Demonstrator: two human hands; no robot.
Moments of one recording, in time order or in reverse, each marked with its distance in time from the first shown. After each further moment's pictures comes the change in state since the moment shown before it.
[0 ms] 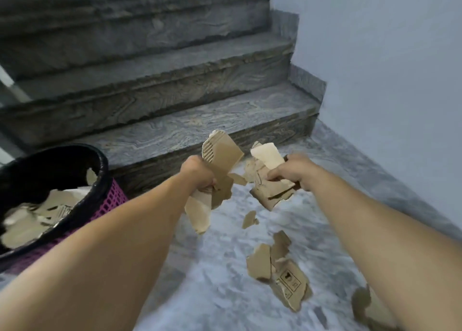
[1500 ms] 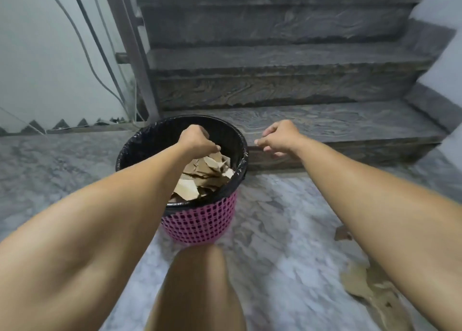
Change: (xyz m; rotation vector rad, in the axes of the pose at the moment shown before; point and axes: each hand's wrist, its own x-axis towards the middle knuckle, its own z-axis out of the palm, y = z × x) left_hand 0.014 -0.256 -0.213 -0.224 0.216 -0.094; right_hand -0.038 -0.217 0.286 -0.143 -0.130 -0.341
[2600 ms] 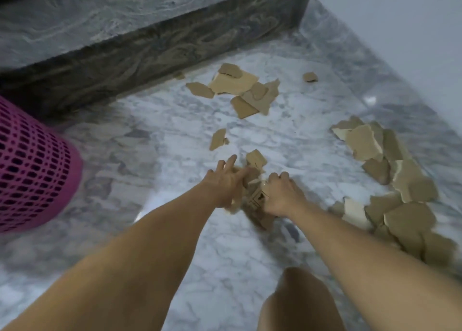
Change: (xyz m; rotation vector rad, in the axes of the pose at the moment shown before) left_hand -0.149 0.066 0.480 0.981 -0.785 0.722; right_hand -0.136 0.469 -0.110 -0.585 -0.190 0.493
